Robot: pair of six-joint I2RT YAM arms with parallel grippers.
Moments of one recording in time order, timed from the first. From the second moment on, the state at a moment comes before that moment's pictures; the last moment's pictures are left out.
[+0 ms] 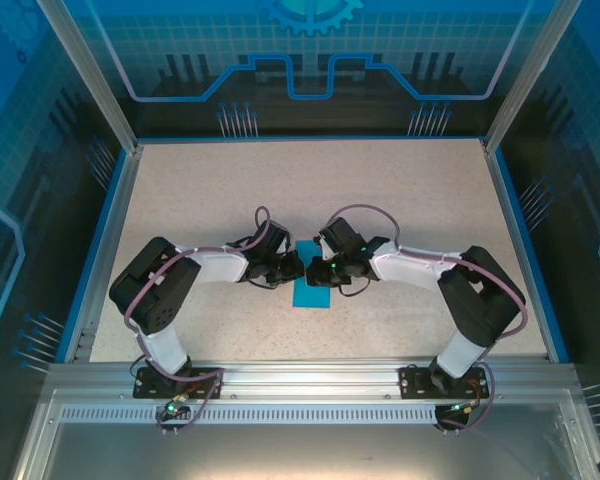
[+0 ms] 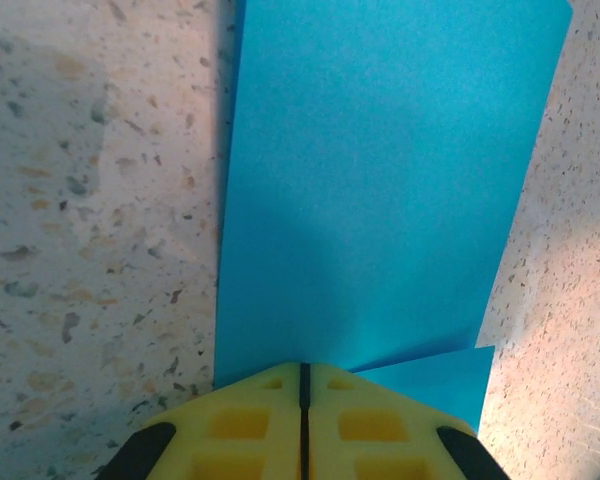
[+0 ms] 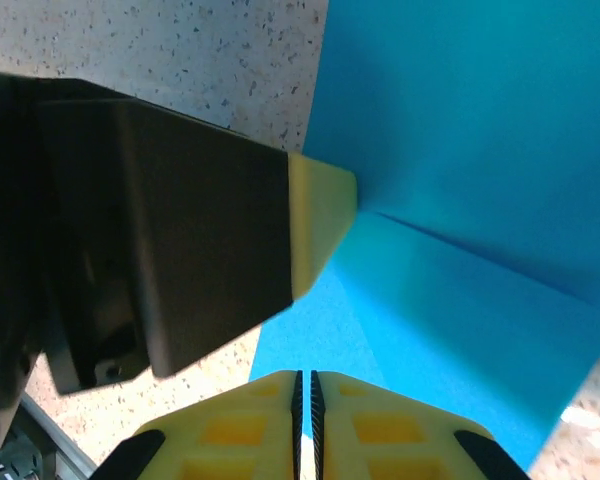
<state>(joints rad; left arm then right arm) -0.57 1.76 0.82 -0.03 0.34 -0.87 0.72 1.68 0.94 -0.32 -0.33 0.67</state>
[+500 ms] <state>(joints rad) -0.57 1.77 0.82 -0.02 0.34 -0.88 0.72 1.79 0.96 -0.33 -0.36 0.63</state>
